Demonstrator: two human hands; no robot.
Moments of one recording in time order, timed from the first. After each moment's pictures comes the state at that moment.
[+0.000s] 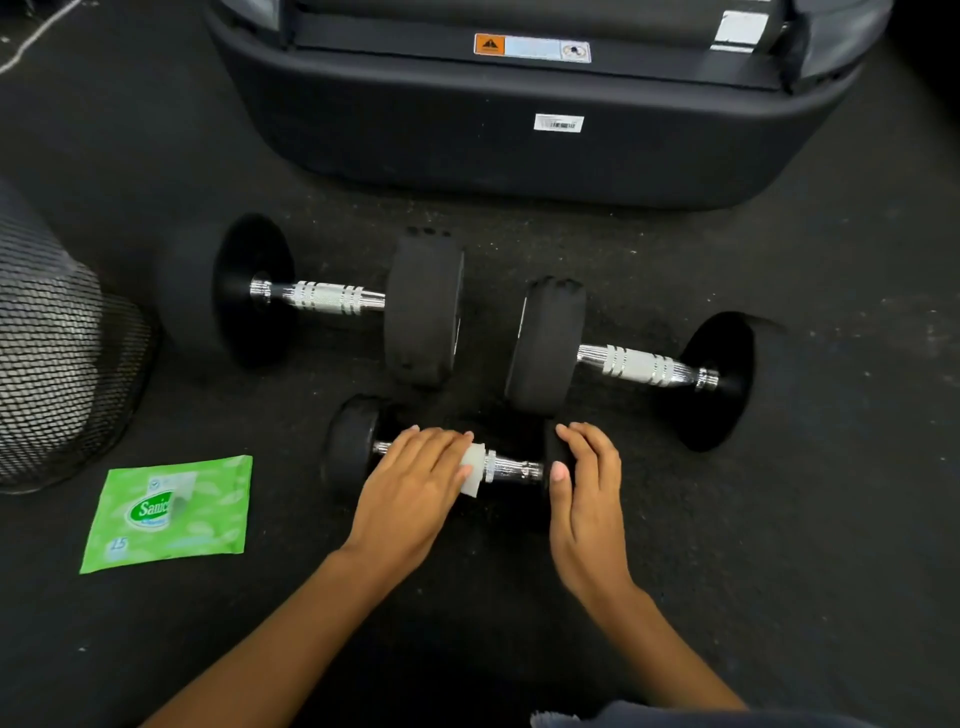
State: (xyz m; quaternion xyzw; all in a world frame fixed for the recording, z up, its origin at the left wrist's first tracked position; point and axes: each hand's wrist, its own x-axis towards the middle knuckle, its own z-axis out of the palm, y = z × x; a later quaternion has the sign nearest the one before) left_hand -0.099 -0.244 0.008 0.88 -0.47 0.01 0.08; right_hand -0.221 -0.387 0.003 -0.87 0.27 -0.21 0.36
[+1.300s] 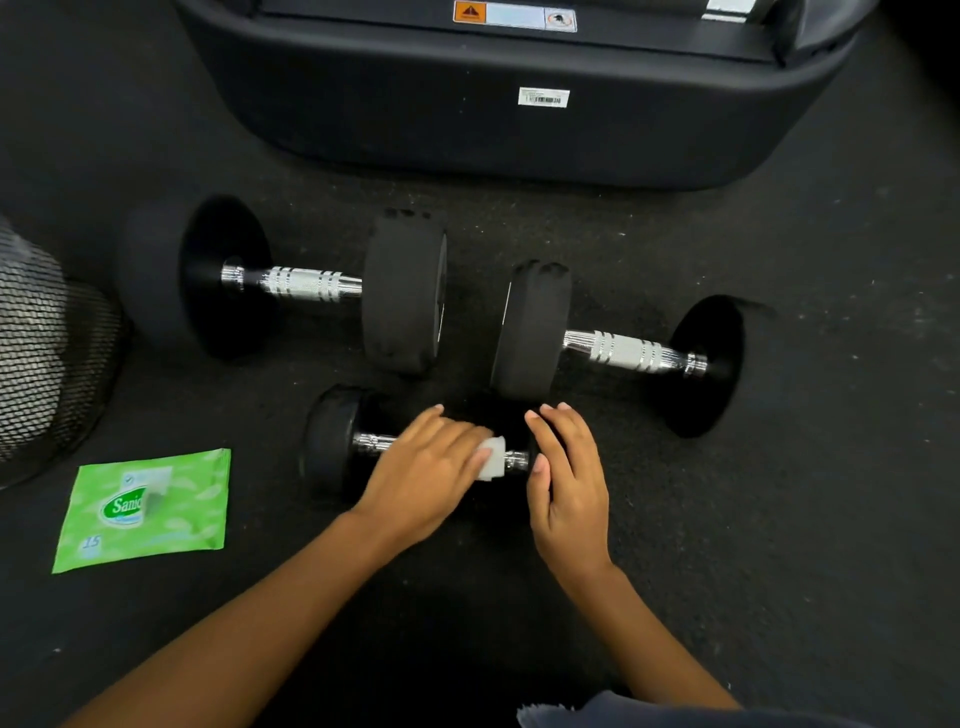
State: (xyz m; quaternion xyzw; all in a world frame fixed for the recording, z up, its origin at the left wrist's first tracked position) left_hand -0.094 -0.271 0.003 0.84 -0.53 0.00 0.11; right_hand -0.213 -0.393 -0.012 -0.89 0.18 -0.29 0.29
